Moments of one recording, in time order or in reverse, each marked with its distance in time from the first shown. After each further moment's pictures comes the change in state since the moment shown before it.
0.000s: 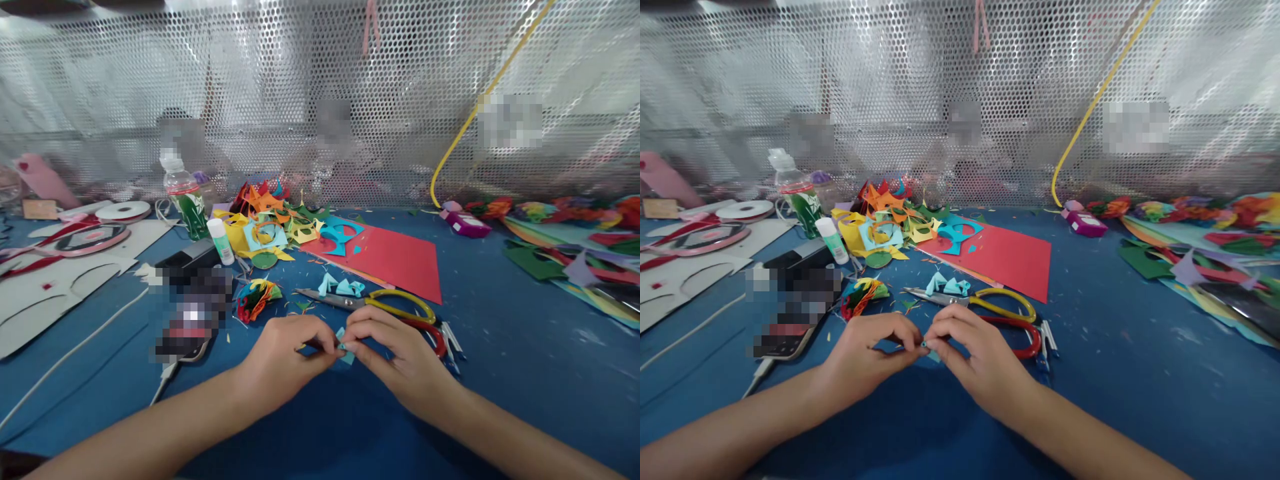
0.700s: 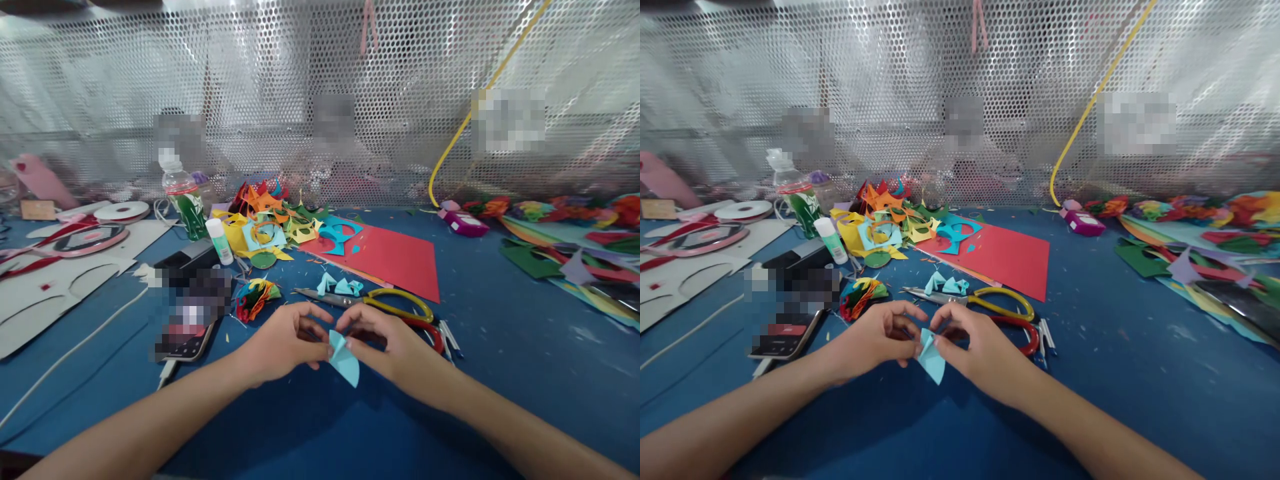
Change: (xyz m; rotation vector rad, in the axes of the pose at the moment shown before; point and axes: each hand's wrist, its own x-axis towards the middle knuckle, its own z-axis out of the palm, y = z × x) left_hand 0.015 -0.007 -0.003 -0.550 -0.210 -0.637; right_hand 0.002 0.010 -0.002 0.217 -0.218 0.375
